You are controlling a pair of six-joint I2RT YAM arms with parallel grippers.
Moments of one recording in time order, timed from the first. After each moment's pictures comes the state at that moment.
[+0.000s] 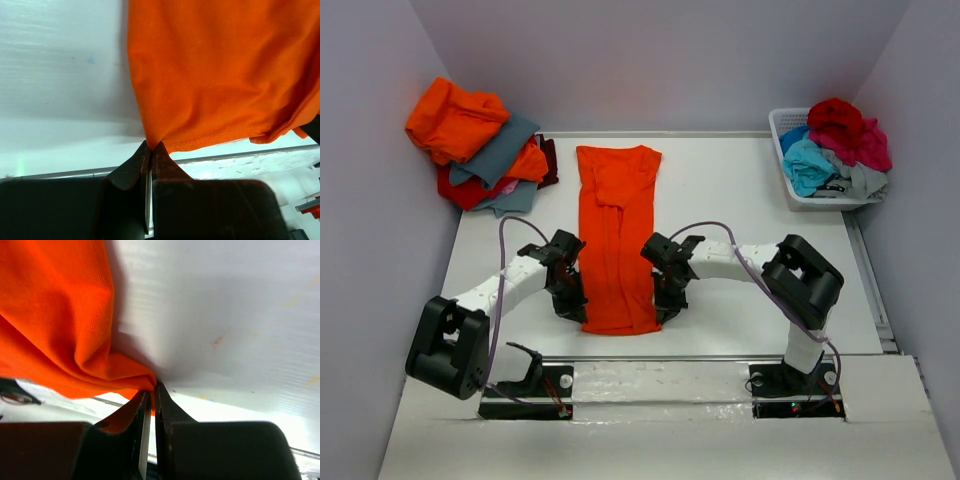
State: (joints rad) left arm -0.40 1.29 0.66 -0.83 0.22 -0.64; right arm 0.91 1.85 1.13 -0.68 -0.28 0.94
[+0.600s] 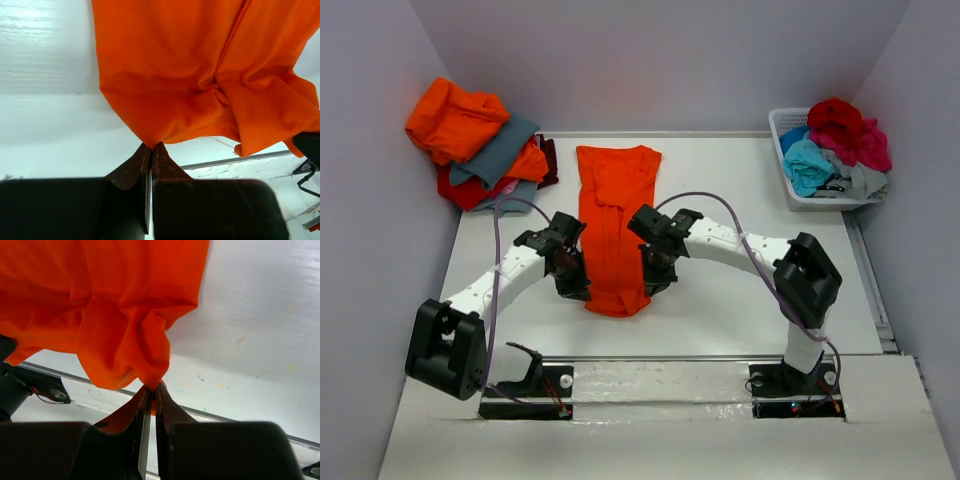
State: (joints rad) left arm -0.40 1.28 0.80 -0.83 0.18 -0.62; right arm 0.91 1.85 1.44 -0.89 -0.14 0.87
